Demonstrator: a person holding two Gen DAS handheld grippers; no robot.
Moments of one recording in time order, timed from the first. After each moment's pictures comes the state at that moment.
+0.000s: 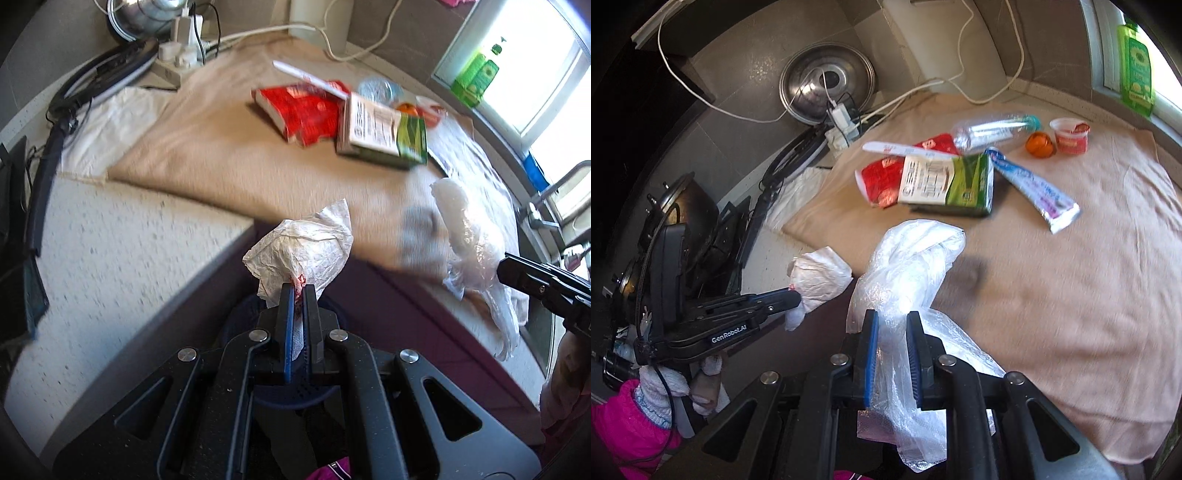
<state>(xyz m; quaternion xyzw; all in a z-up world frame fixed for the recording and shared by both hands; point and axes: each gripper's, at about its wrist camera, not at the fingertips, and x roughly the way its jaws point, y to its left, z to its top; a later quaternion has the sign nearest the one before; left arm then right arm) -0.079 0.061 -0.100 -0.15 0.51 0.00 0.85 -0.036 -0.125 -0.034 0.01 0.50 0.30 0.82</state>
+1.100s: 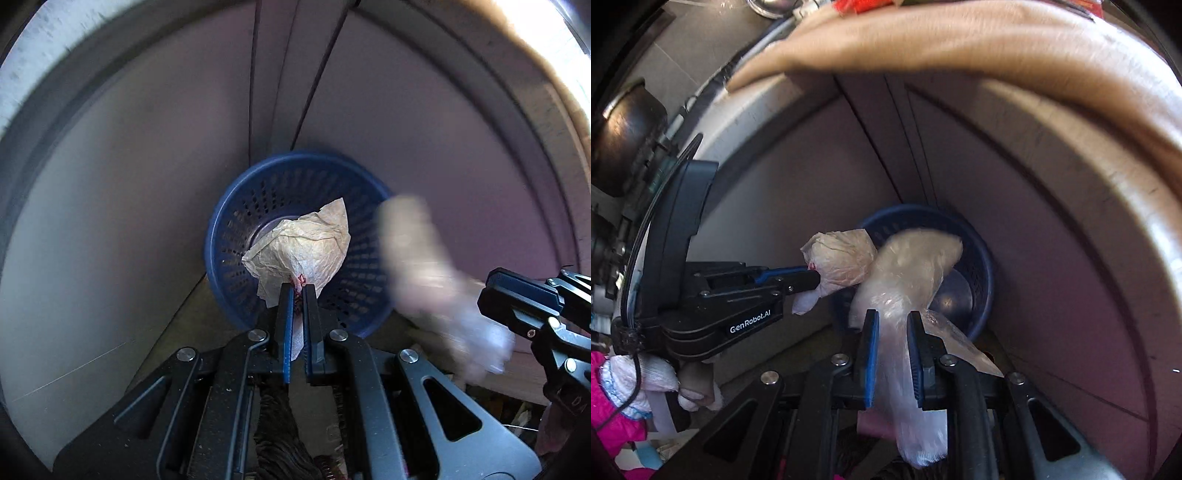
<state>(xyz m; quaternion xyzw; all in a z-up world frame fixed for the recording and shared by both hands) -0.105 0.036 -0.271 -0.11 0.64 -0.01 0.76 -0.088 -0.096 -0.211 -0.05 0.61 0.25 0.75</state>
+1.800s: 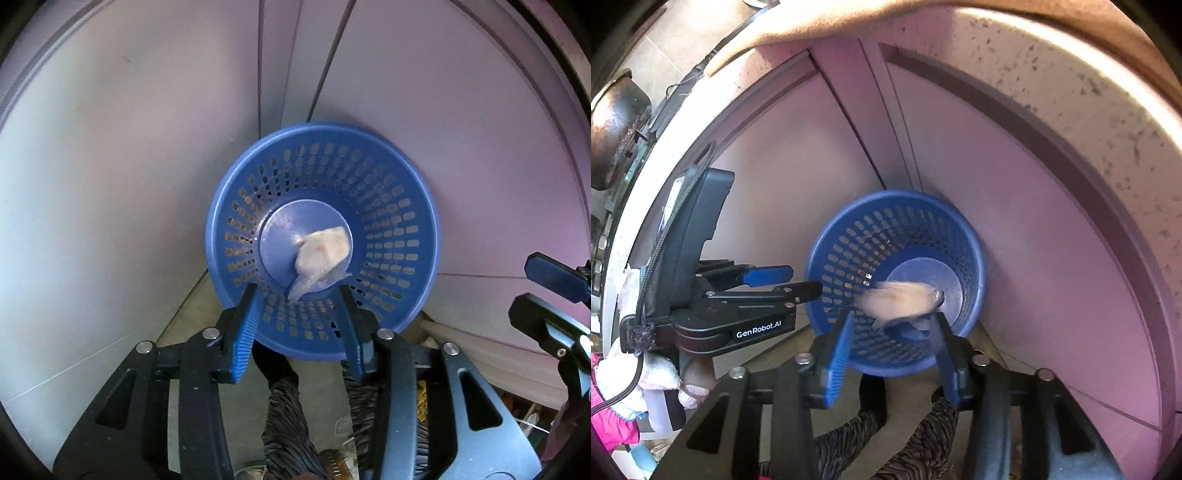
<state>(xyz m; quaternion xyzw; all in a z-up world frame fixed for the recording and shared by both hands) -0.102 0.027 -0.307 -0.10 0.66 0.02 0.74 -0.083 -0.087 -0.238 -0.05 0.61 0.24 0.75</state>
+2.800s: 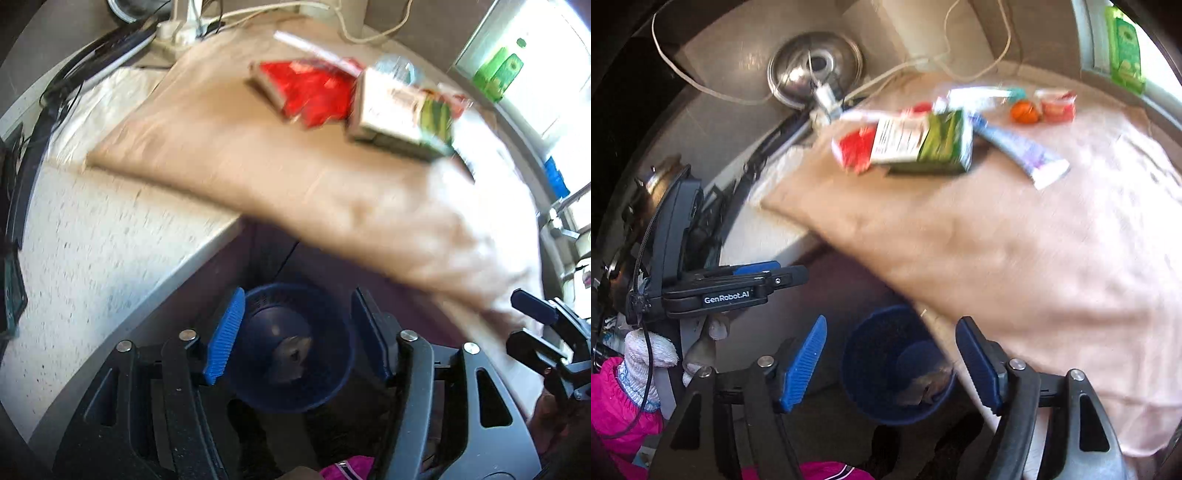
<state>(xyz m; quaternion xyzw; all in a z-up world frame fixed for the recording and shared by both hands) -0.048 0.054 -0.102 -0.16 0.53 0.03 0.83 -0.033 -0.152 -0.070 0.00 0.50 0.29 0.82</state>
